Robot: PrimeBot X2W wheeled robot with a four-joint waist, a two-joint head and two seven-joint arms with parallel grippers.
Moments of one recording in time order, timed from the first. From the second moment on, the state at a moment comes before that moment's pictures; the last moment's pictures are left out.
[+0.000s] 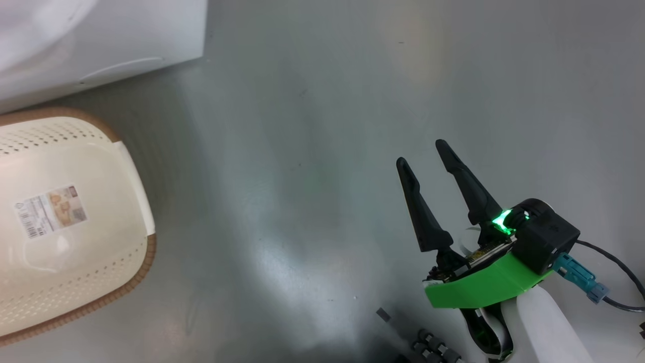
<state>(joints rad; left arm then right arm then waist) -1.41 0.56 -0.10 0.78 -0.41 -0.04 0.00 -0.29 -0.05 0.25 -0.03 0.29 0.12 -0.25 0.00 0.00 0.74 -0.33</state>
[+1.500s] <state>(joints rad) -1.30 0.49 -0.12 0.93 -0.42 -0.03 -0.25 -0.33 -0.05 0.19 -0.02 0.31 0.12 -0.25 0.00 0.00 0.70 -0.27</state>
